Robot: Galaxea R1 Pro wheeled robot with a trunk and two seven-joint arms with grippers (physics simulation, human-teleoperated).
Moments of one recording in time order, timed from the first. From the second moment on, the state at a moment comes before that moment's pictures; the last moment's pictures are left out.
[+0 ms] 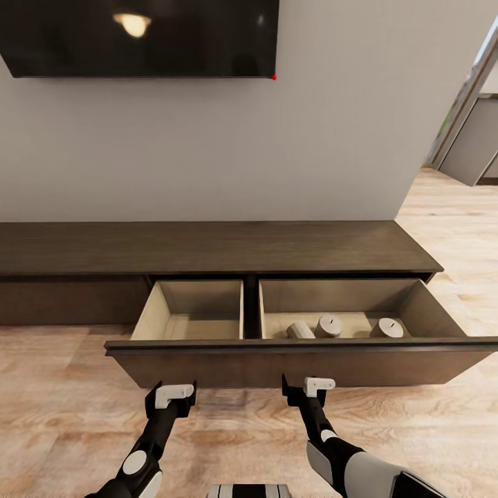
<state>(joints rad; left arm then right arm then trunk) -0.26 0.15 -0.50 -1.05 0.37 -0.18 0.34 -0.70 0.12 0.98 -0.03 -0.99 -0.65 -0.07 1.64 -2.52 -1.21</state>
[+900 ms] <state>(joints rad) -0.26 0.15 -0.50 -1.05 0.37 -0.18 0.34 -0.70 0.12 0.98 -0.03 -0.99 -0.65 -0.07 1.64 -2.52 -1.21</state>
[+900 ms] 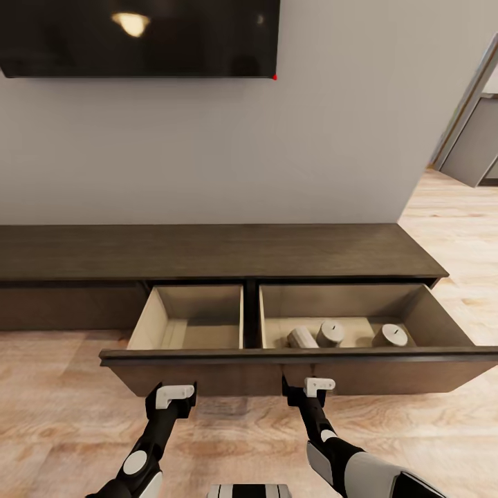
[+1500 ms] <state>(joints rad) -0.26 0.15 -0.50 -1.05 0.37 -0.18 0.33 -0.70 0.12 0.99 -0.03 -0.99 -0.65 -0.07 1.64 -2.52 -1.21</state>
